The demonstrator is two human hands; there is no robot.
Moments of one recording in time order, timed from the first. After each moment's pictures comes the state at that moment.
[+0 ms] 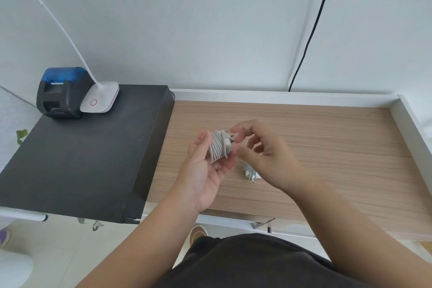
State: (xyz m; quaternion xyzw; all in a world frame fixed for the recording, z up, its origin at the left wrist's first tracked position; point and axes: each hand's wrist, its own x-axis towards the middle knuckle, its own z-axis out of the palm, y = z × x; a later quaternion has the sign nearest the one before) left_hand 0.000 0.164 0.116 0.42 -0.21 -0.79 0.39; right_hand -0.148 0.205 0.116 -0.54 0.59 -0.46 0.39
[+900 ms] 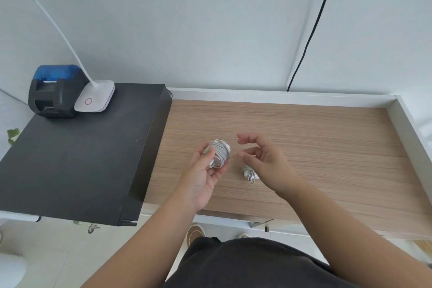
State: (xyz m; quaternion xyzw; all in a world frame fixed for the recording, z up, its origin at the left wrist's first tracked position) left_hand 0.008 0.146 0.054 0.45 -0.21 -0.79 0.36; right_hand -0.157 0.195 0.054 -0.42 0.57 -0.50 0.50
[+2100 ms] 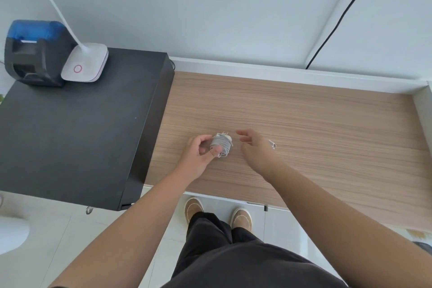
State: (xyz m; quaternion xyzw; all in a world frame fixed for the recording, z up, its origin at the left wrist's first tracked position) left_hand 0.051 0.093 -0.056 0.56 -0.64 -0.51 0.14; right_hand -0.128 0.149 -0.009 -0.37 0.75 -0.28 0.47
